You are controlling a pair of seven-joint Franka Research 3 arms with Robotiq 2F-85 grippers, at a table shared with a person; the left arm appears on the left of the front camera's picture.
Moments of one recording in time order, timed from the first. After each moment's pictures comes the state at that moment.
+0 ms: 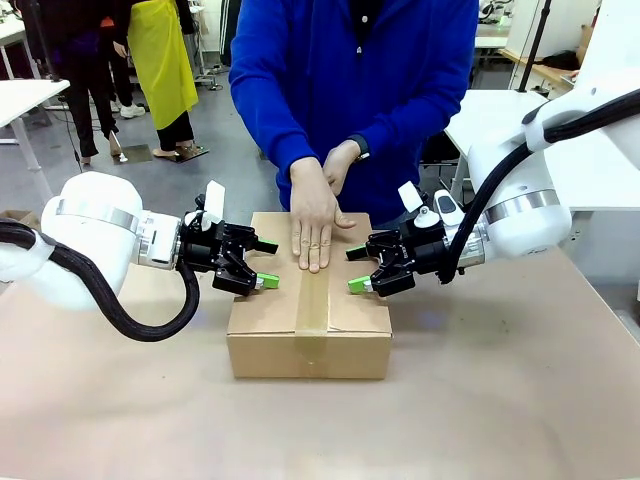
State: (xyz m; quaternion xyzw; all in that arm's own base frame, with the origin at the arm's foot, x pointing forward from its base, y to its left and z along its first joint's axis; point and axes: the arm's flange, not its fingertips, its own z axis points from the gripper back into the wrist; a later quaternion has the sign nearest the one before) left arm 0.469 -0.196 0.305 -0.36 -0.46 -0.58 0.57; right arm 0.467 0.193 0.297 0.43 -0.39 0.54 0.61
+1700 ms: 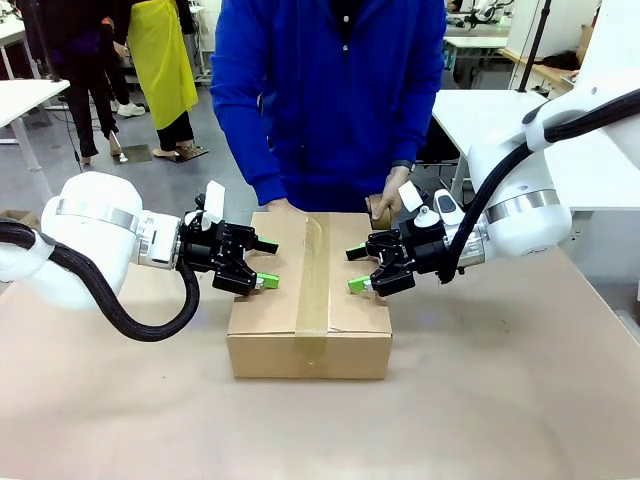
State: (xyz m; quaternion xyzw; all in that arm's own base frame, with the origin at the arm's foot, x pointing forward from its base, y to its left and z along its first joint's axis) left arm 0.469 -0.196 0.305 -0.36 -0.46 -0.58 0.57; right arm 0.467 0.193 0.298 0.43 -0.39 0.54 0.61
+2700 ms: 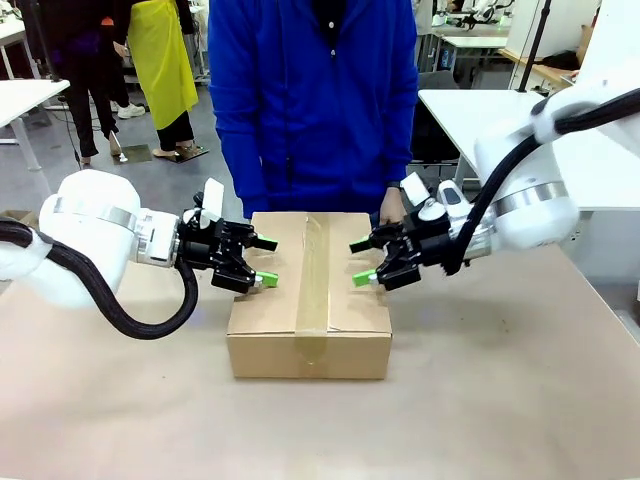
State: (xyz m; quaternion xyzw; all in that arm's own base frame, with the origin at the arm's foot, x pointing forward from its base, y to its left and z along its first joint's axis) left arm 0.470 -0.192 0.314 -0.35 -0.47 -0.58 0.57; right arm 0.466 0.181 0.324 0.42 -0.40 0.56 0.59
